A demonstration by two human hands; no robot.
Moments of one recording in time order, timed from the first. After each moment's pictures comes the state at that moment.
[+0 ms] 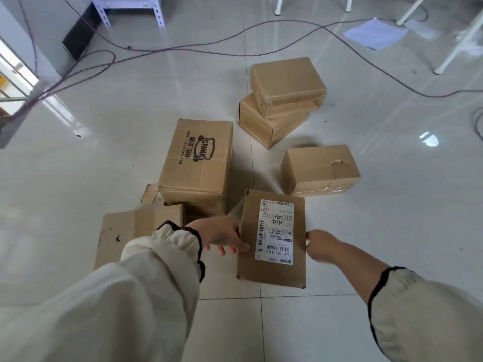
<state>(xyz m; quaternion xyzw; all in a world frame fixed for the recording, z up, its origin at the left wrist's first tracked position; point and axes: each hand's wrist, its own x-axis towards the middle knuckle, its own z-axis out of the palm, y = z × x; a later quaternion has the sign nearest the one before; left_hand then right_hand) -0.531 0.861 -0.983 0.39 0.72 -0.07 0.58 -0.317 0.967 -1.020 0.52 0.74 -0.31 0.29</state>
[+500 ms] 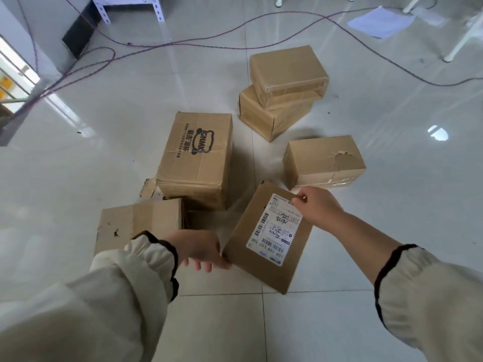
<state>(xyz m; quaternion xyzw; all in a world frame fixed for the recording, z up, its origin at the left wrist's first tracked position) -0.538 0.822 -0.999 0.39 0.71 -0.21 0.56 -0.350 0.988 -0.993 0.51 0.80 -0.29 0.06</state>
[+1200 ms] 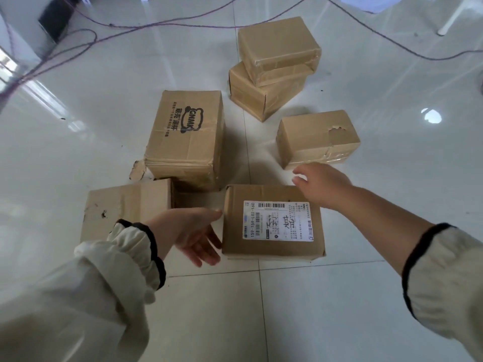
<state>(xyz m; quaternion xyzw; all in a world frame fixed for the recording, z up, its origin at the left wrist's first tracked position) -0.525 0.820 -0.984 0.04 0.72 0.01 0.69 -0.331 0.973 -0.963 0.46 0.85 -0.21 0.11</state>
